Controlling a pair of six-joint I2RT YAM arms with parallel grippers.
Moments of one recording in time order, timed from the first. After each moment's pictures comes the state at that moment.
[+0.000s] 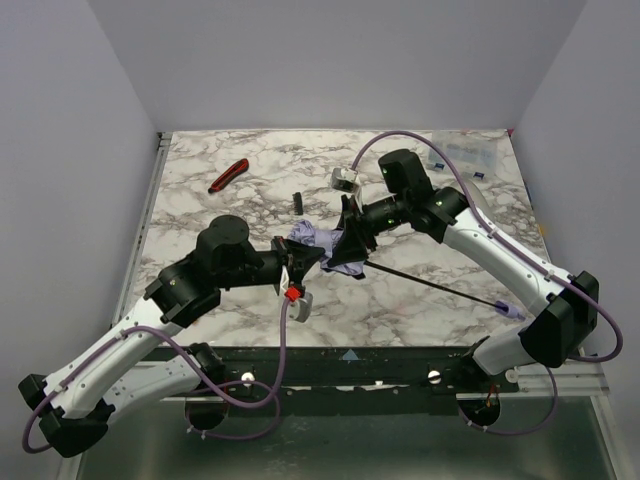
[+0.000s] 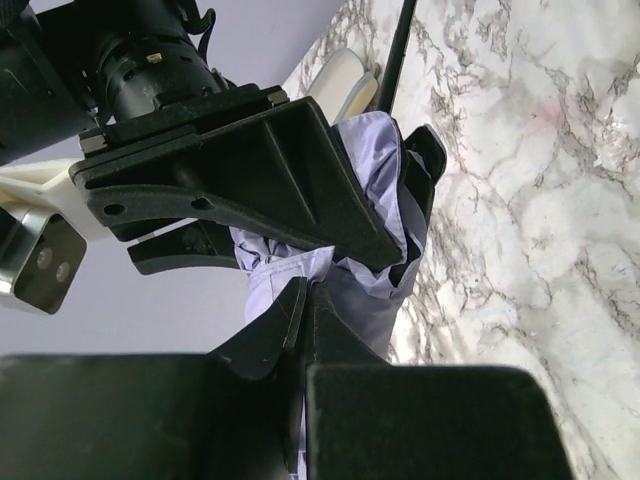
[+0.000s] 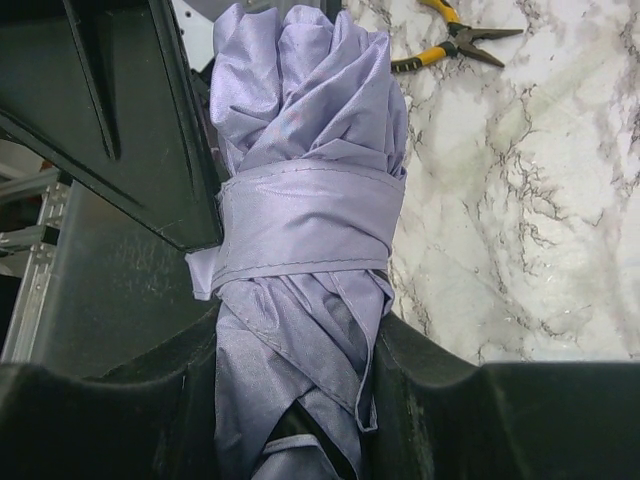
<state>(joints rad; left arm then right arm) -0.81 0.83 0.98 -0.45 0.53 1.20 0.67 1.46 1.36 -0.56 -1.02 -0.14</state>
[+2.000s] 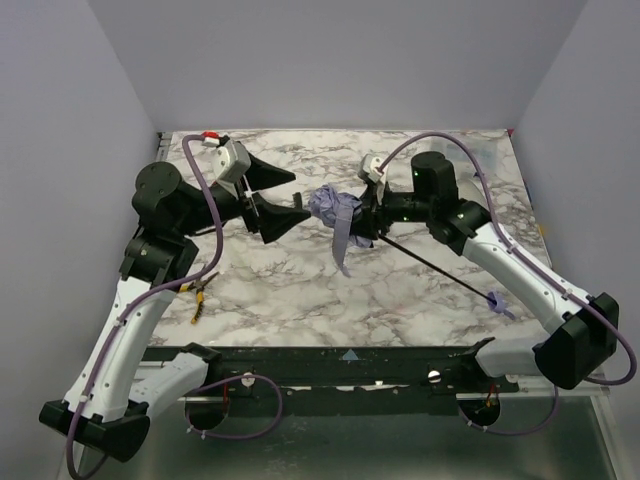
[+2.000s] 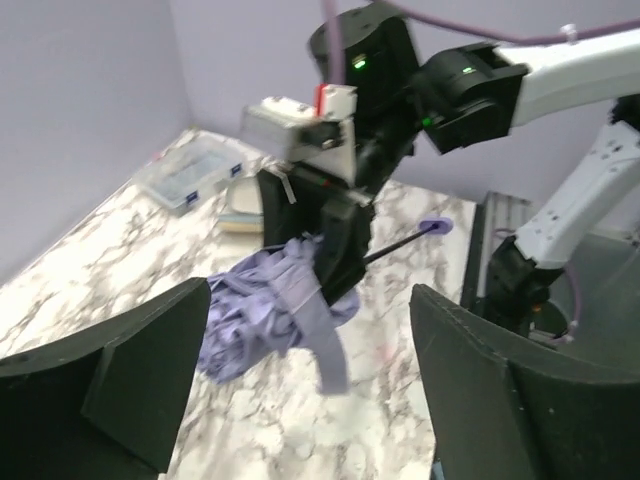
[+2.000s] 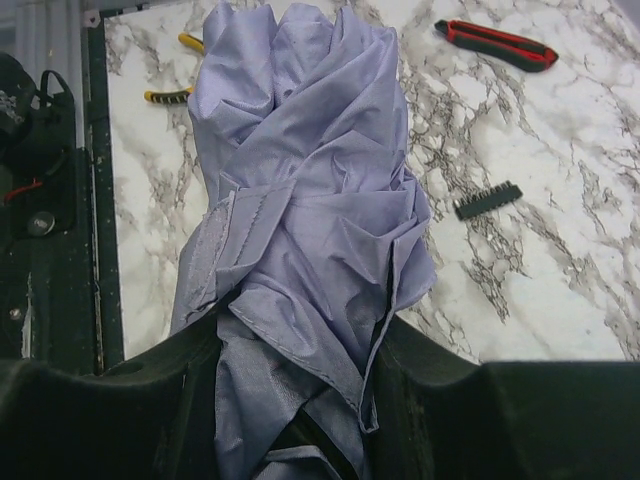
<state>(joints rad) -0.35 0.96 1.24 -0.13 0.89 -0.18 0.56 1.34 1.21 -0.30 -0.71 -0.31</state>
